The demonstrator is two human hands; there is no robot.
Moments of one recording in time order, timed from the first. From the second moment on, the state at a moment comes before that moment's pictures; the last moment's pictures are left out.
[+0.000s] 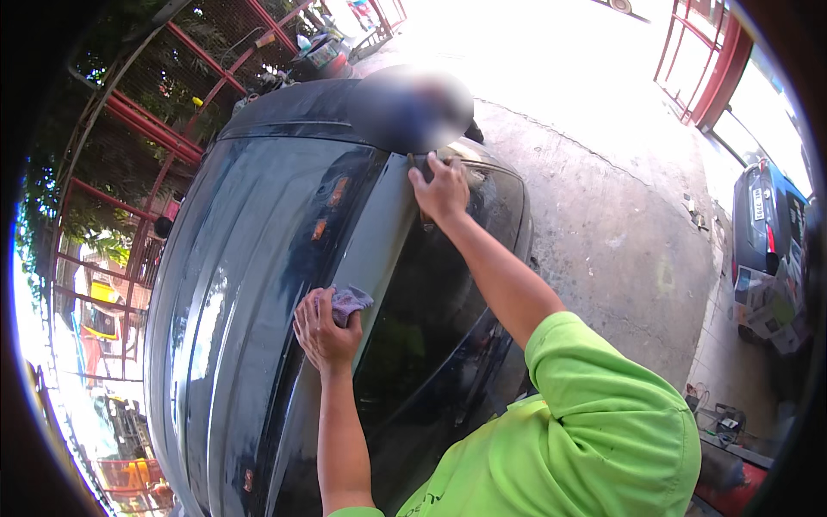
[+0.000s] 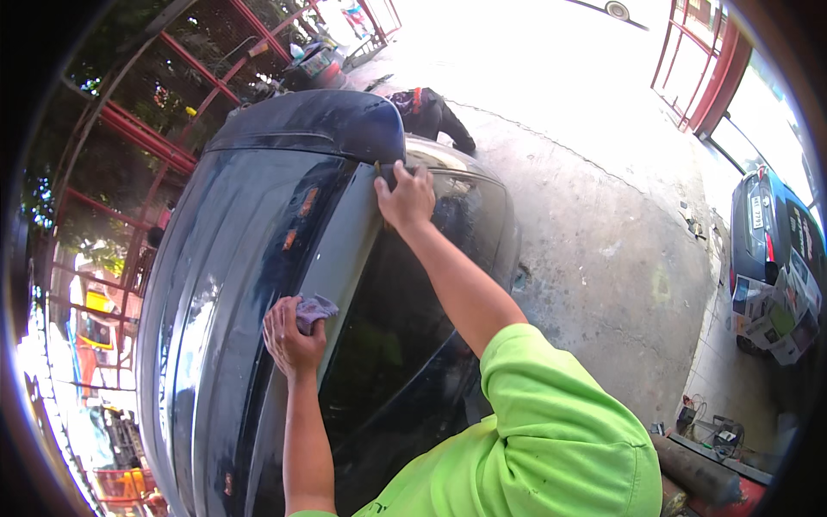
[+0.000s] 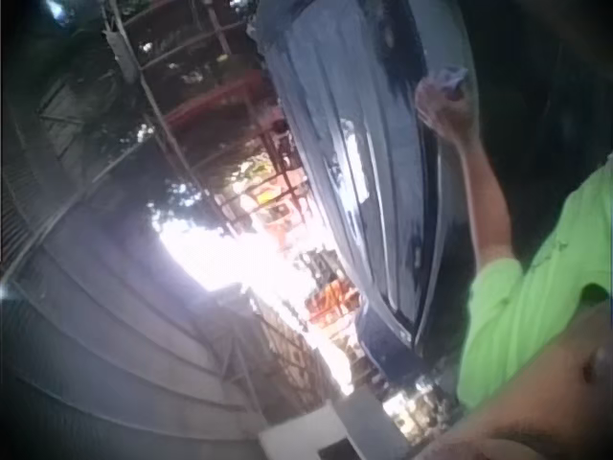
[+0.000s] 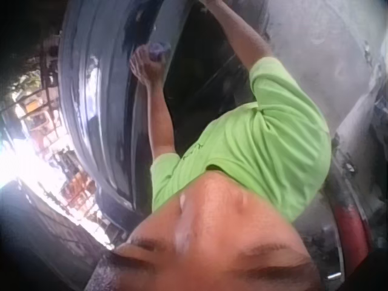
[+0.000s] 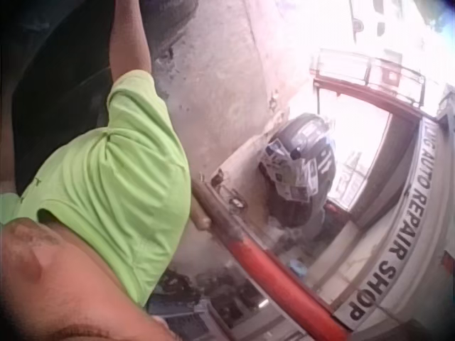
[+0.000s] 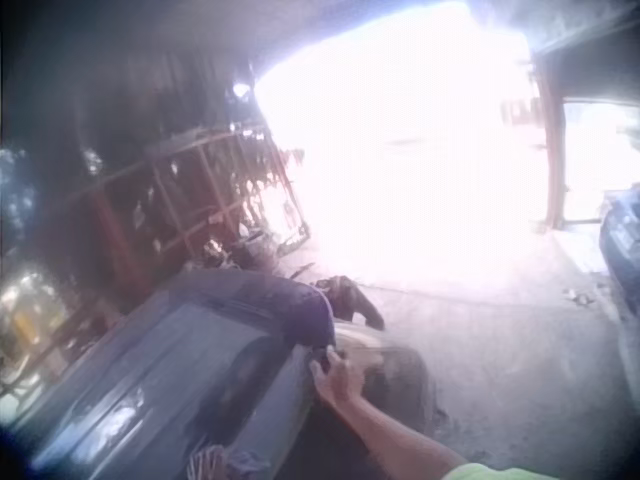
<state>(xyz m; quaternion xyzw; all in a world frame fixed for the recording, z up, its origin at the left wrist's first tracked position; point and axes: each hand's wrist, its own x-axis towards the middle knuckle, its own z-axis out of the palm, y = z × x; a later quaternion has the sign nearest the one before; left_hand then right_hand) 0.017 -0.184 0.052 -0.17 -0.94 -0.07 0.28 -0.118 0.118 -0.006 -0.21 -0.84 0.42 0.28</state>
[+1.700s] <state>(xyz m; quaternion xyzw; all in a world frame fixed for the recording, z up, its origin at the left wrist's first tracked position) 0.017 -0.181 0.053 -0.15 -0.95 -0.07 0.28 -0.114 0.118 -0.024 -0.20 -0.83 0.41 0.32</state>
